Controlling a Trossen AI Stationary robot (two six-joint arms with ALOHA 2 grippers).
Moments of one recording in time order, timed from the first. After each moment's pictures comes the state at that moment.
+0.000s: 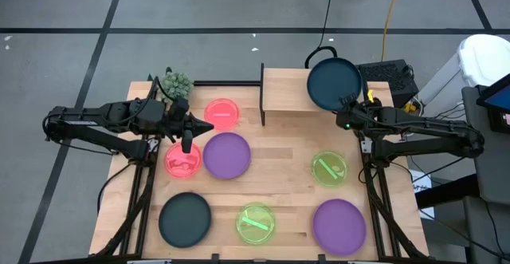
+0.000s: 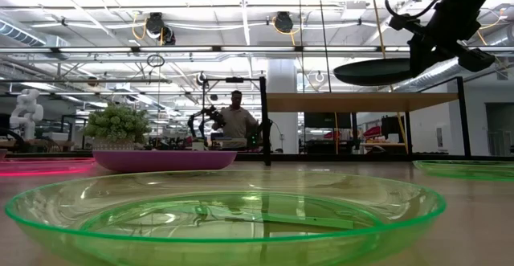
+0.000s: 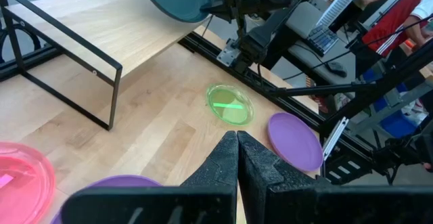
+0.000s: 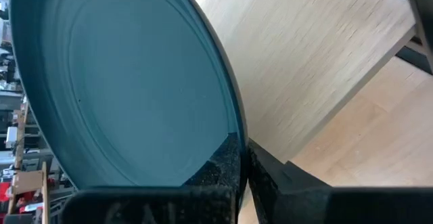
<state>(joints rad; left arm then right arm) -0.07 0.92 1.09 -0.55 -0.18 -0.59 -0.22 0.83 0.74 -1.05 0.80 2.16</state>
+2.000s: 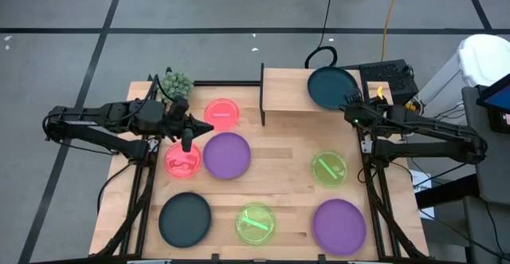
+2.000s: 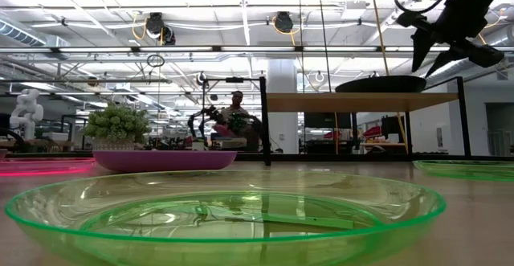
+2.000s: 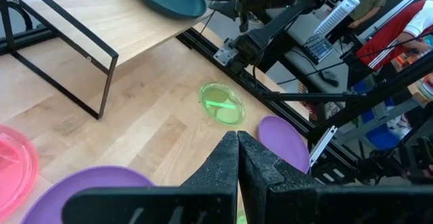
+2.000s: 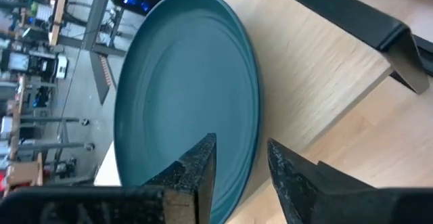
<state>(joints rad) -0.09 0.92 1.09 -0.55 -0.18 -0.69 -0.28 0.73 0.74 -1.06 0.74 2.02</state>
